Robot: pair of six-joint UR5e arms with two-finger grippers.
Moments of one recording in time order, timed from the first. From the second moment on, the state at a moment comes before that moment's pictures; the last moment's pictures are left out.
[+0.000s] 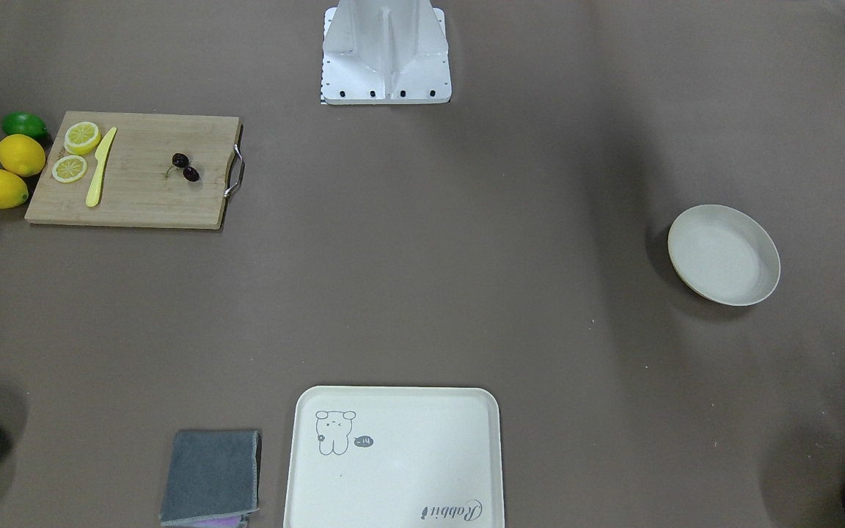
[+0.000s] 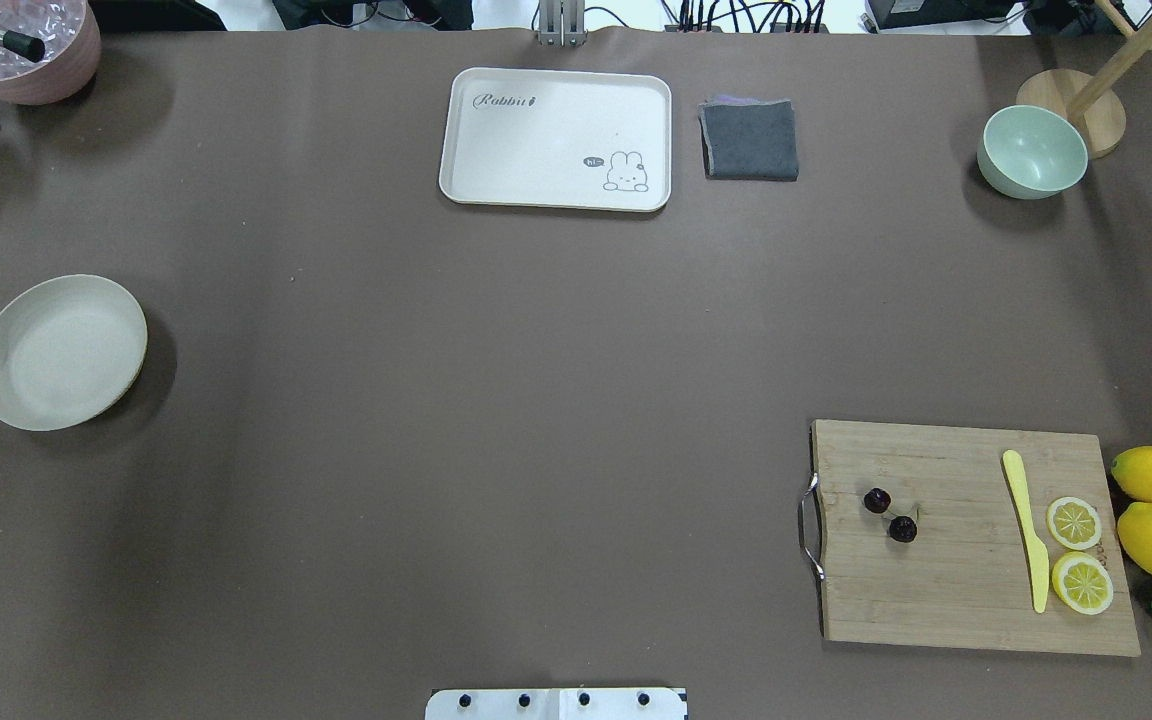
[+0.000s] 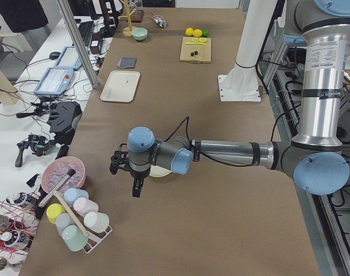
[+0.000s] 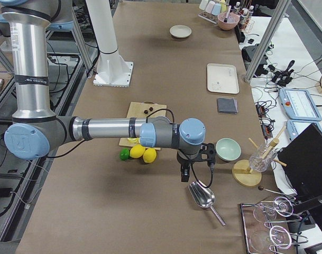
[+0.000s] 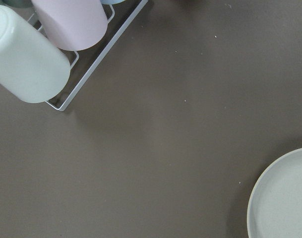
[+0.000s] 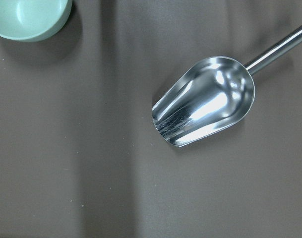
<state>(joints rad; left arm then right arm) -1.49 -1.56 -1.60 -1.85 -2.29 -0.21 1.59 -1.57 1.64 -1.63 2.37 0.02</state>
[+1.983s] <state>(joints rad) -1.50 -1.55 -1.59 -1.85 -2.29 -0.22 1.59 -1.58 1.65 -1.62 2.38 0.01</state>
